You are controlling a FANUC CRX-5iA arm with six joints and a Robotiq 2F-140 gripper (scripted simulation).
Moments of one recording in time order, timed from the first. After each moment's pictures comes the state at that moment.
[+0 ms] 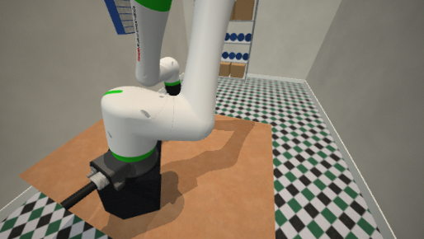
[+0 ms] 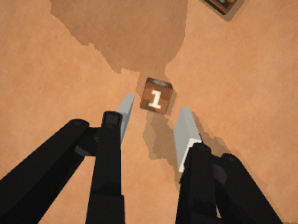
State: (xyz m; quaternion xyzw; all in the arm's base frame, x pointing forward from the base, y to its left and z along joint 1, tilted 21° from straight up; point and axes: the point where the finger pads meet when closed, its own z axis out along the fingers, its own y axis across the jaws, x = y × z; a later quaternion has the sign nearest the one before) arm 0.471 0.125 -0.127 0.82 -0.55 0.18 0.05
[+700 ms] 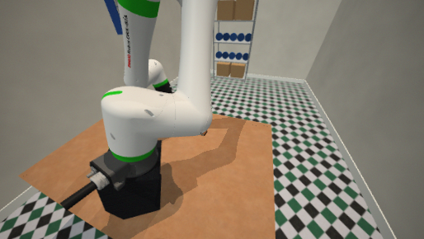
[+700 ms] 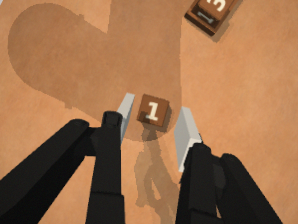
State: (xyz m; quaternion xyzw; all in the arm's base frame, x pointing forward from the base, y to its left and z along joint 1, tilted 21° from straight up) arm 0.469 0.131 -0.128 0.79 -0.54 0.28 0.12
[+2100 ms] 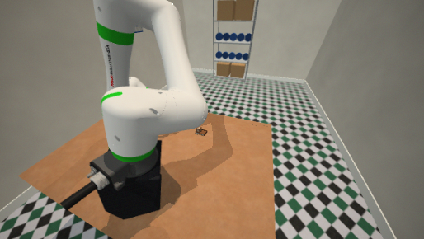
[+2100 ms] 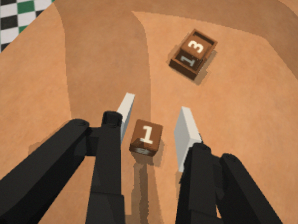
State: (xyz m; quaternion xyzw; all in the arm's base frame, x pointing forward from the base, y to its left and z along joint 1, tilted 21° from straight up) arm 0.467 0.140 -0.139 0.69 -0.49 0.48 0.26
